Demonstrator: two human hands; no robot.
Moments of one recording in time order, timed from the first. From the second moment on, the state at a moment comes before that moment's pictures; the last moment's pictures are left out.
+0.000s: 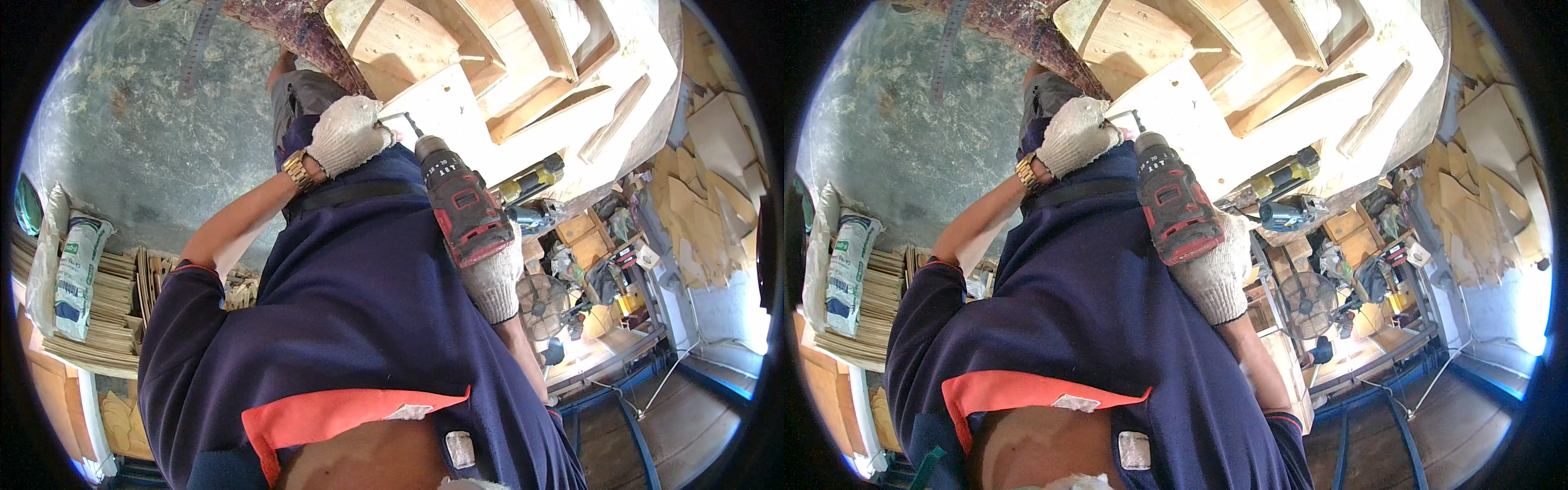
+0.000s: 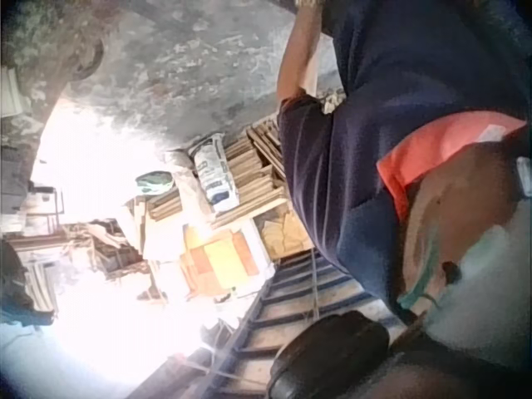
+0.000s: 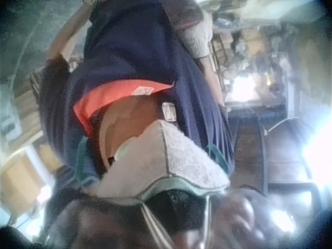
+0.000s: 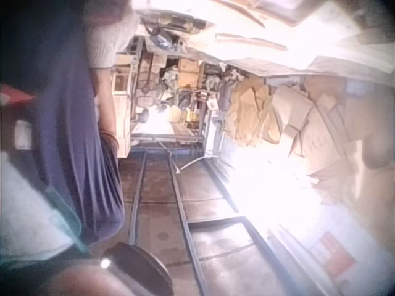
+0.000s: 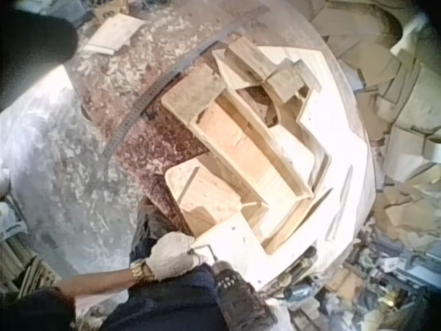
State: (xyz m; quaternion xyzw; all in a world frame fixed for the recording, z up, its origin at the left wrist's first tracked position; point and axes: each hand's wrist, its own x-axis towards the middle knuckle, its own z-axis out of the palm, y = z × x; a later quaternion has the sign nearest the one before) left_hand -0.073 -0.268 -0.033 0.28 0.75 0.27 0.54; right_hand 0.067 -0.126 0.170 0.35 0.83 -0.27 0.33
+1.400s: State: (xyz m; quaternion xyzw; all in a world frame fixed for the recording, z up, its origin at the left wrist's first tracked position) left_hand -0.130 -0.299 0.099 -0.06 0.51 0.65 0.55; right_hand -0.033 -0.151 0.148 0.12 0.99 -0.10 0.01
